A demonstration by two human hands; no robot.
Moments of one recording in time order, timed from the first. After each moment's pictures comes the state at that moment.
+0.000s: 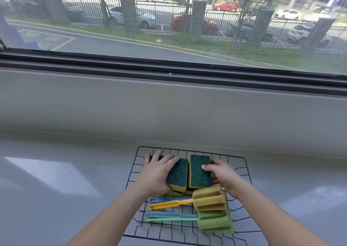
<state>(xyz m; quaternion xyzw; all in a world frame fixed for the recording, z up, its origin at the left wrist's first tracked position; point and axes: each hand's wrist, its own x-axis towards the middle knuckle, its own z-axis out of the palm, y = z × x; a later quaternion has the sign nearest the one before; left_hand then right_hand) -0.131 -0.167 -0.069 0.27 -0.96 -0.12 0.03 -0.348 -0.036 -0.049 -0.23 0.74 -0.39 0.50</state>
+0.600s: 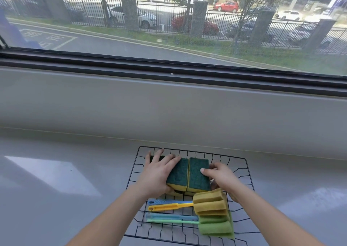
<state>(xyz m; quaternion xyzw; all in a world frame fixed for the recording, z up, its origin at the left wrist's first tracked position) -0.133 -0.169 -0.069 0.27 -0.96 -0.11 0.00 -0.343 -0.035 -0.048 -0.25 0.79 -0.33 0.45</state>
